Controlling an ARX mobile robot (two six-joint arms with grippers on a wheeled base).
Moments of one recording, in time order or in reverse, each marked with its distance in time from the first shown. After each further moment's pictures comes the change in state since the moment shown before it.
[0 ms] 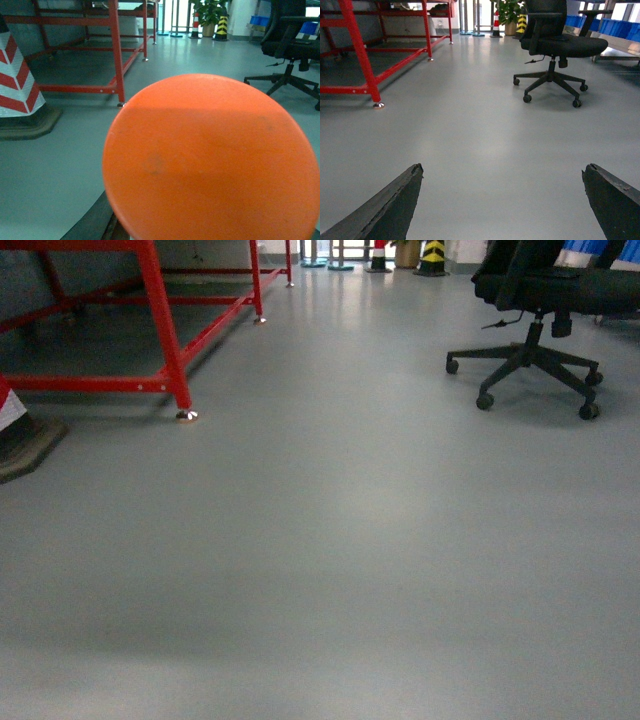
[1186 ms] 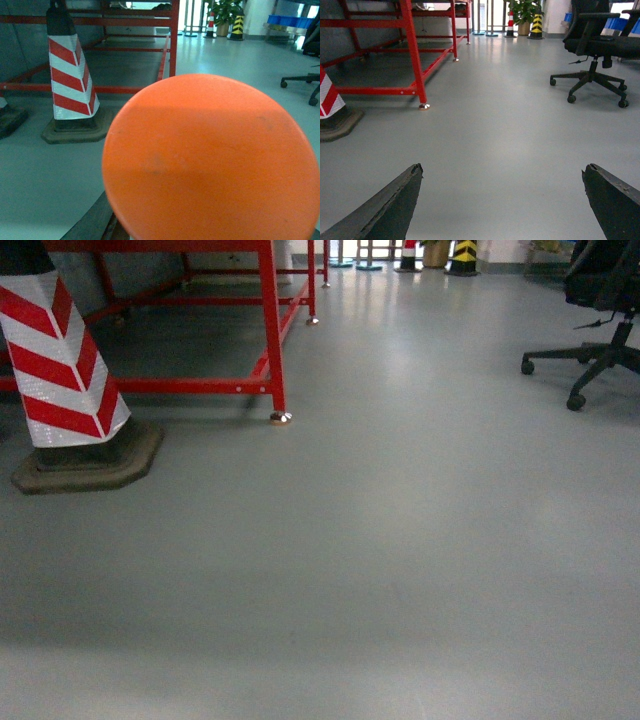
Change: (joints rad) left arm 0.000 0.000 0.000 -0.001 0.000 0.000; right arm 0.000 0.000 0.000 -0.003 0.000 0.000
